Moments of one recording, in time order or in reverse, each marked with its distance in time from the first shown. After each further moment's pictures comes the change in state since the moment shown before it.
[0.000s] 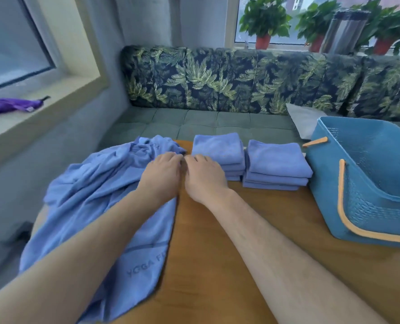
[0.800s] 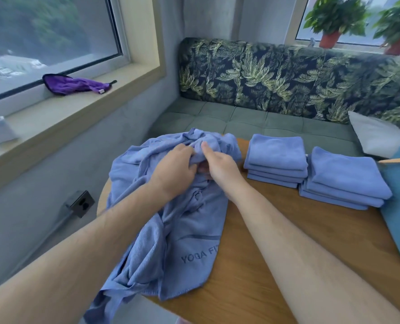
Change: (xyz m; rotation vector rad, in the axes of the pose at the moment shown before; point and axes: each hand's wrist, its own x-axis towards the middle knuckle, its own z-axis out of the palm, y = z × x) left_hand -0.053 -0.069 -0.067 -0.131 0.122 -0.203; right_hand 0.039 -0.093 0.034 1.010 -0.202 0.354
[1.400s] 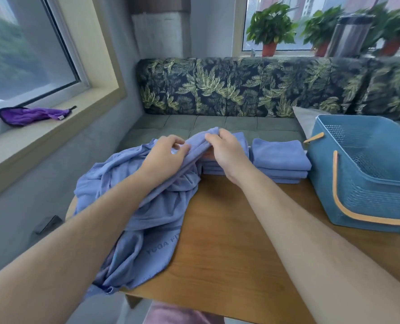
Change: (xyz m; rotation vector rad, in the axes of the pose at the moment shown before) left_hand 0.013 0.108 -0.004 -0.286 -0.121 -0.124; right_hand -0.075 -0.025 -0.131 0.159 0.220 -0.169
